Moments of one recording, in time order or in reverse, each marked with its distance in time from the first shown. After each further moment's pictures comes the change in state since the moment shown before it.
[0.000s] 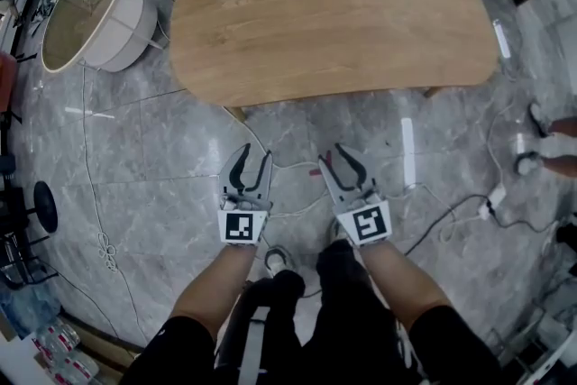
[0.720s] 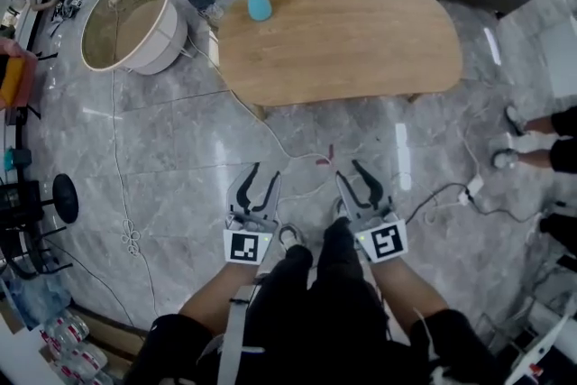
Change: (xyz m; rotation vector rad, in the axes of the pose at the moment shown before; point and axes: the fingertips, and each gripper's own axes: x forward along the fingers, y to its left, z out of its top) left arm -0.138 0.005 0.219 0.013 -0.039 -0.072; right arm -0.100 0.060 0.234 0.066 -0.038 -0.046
